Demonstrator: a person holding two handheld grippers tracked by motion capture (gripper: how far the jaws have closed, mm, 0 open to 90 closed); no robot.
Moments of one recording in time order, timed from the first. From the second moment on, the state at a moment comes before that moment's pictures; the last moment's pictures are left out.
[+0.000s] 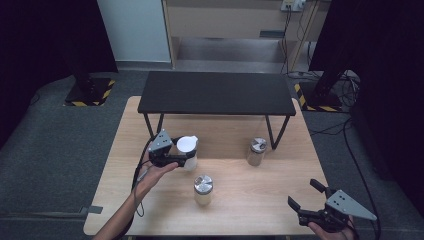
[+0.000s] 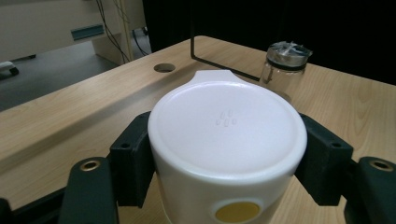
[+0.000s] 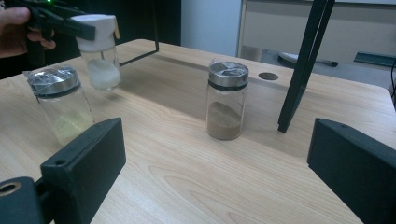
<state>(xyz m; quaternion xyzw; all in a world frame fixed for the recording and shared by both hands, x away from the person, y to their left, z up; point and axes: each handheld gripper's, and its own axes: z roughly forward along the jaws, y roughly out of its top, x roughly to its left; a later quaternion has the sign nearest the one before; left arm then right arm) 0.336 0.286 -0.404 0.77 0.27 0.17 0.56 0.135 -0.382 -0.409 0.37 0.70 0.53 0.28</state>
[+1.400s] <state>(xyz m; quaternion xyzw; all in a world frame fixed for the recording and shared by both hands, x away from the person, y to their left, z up) 0.363 0.315 -0.289 0.79 0.17 0.09 0.58 0.135 -0.382 -0.409 0.38 0.70 0.53 0.28</state>
